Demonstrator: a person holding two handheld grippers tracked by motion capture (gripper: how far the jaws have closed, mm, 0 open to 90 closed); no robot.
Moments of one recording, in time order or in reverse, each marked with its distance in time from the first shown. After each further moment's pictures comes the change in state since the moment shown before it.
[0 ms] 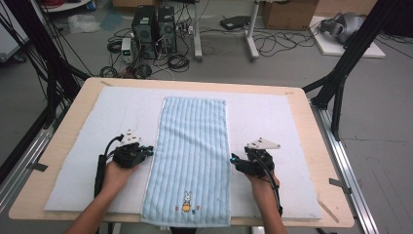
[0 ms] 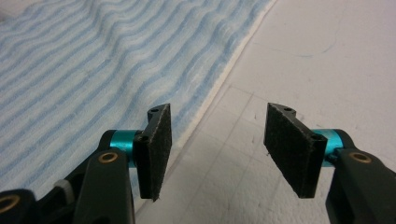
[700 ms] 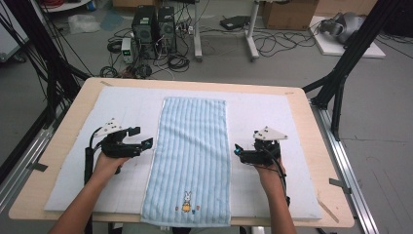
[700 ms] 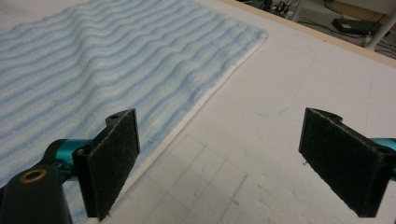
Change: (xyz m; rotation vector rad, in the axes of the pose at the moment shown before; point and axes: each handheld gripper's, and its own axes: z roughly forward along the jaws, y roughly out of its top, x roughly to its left) left arm 0.032 0.019 -0.023 -0.265 -0.161 -0.049; right arm -0.031 0.021 -0.001 -0.119 -0.003 -0.139
